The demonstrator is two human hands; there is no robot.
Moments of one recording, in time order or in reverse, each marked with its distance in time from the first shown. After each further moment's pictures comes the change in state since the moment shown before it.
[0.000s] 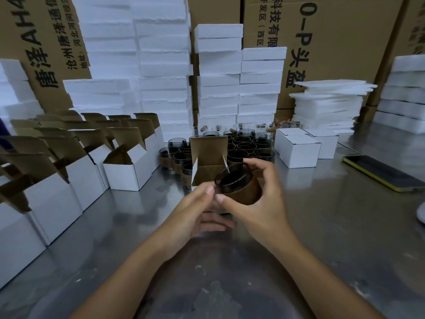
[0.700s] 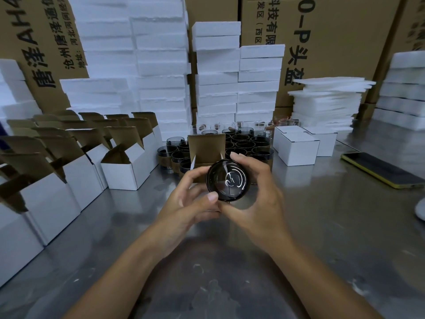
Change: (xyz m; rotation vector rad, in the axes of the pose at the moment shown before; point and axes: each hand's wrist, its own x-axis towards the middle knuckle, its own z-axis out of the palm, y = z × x) left_hand 0.000 -0.002 -0.007 0.004 0.068 0.216; right_hand -0.002 0.001 -0.001 -0.134 -0.003 -0.258
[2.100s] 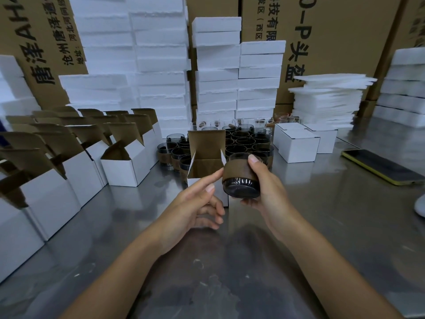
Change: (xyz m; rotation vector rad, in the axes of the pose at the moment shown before) left_hand 0.001 0.000 0.000 0.048 -0.107 -0.187; right_hand 0.019 0.000 -0.009 0.514 -0.102 0.920
